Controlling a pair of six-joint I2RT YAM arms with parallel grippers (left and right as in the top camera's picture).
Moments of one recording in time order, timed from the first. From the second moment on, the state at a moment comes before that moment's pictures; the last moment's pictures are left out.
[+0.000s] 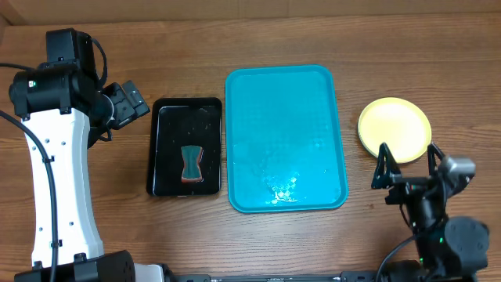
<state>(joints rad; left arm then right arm) 0.16 1.58 1.78 -1.47 -0.03 -0.43 0.09 0.24 0.49 -0.32 0.02 0.23</state>
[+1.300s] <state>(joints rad) 0.16 1.58 1.78 -1.47 -0.03 -0.43 0.01 0.01 0.02 -0.03 0.01 0.23</state>
